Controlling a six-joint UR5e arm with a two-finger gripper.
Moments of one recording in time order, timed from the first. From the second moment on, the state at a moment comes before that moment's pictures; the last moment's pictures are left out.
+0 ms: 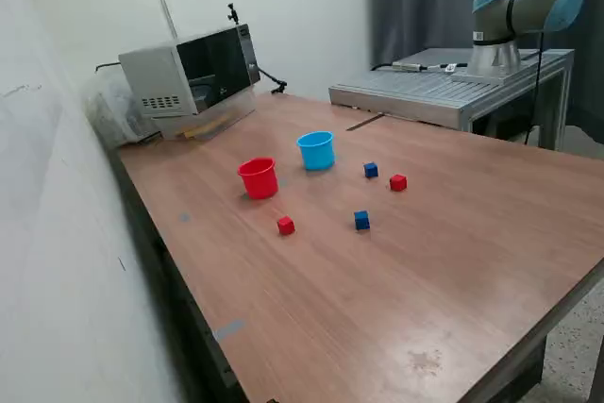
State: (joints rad) arm 0.12 -1.77 1.72 -1.19 -1.62 3.38
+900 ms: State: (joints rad) arm 0.12 -1.75 1.70 -1.46 -1.62 3.27
